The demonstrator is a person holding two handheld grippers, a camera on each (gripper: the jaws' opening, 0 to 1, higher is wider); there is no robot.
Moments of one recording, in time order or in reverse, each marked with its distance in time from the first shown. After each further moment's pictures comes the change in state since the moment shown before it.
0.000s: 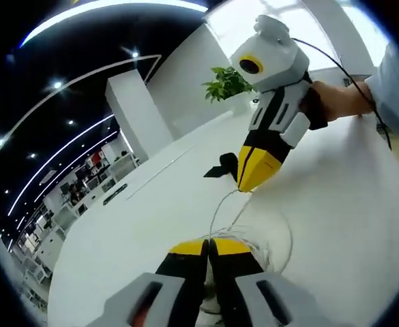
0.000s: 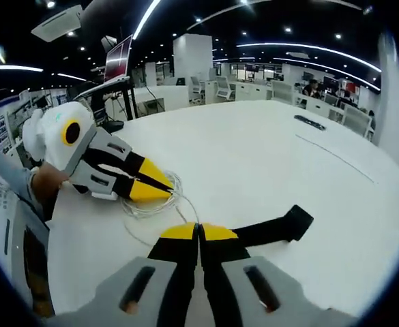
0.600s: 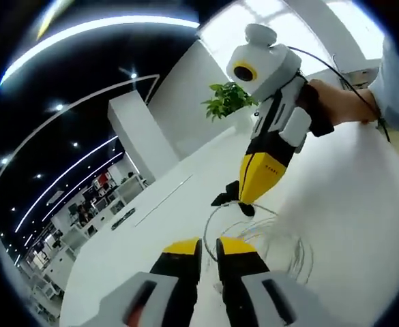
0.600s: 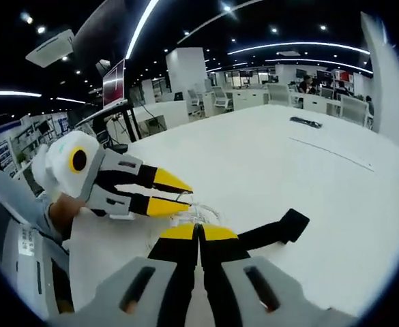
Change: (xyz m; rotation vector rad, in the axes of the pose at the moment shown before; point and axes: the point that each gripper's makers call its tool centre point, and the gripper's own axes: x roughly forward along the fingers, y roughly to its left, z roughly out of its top) left arm 0.008 0.017 0.028 0.080 -0.102 0.072; right arm 0.000 0.001 0.024 0.104 -0.043 0.067
